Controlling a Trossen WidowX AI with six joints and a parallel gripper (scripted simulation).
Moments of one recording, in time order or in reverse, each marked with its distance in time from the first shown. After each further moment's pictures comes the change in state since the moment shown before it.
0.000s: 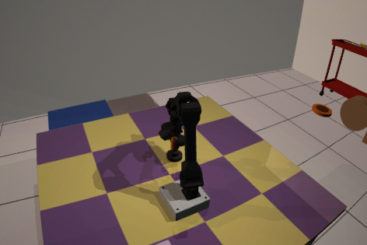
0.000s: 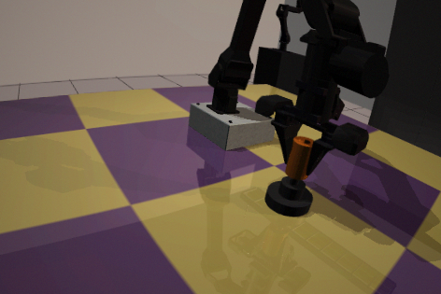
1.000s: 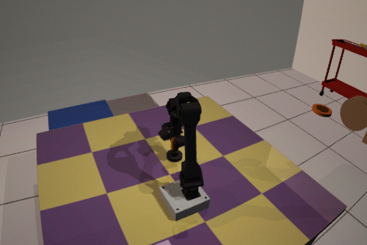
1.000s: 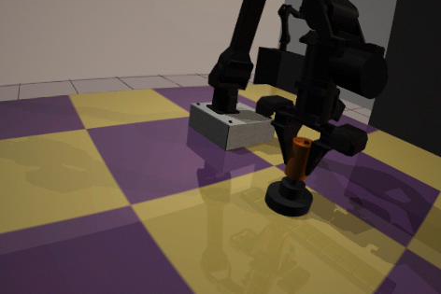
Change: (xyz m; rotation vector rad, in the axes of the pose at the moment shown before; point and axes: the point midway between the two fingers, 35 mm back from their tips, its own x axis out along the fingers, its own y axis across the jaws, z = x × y) arm 0.002 0.001 0.000 0.041 0.001 0.002
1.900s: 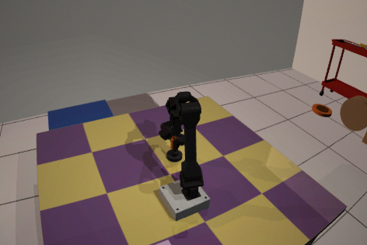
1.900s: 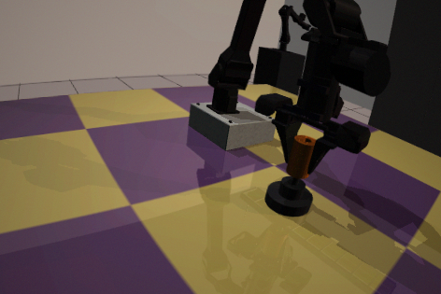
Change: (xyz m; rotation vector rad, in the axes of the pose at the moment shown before) arm -0.005 -0.003 0.000 -0.090 0.000 0.000
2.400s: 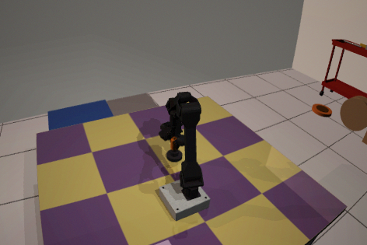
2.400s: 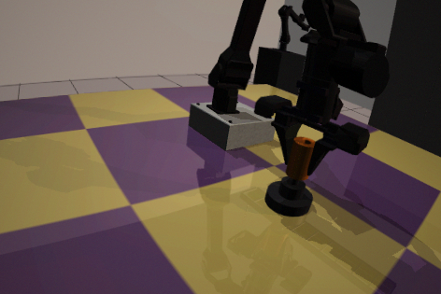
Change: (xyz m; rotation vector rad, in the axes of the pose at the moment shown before) arm 0.004 0.000 0.000 -0.005 0.002 -0.004
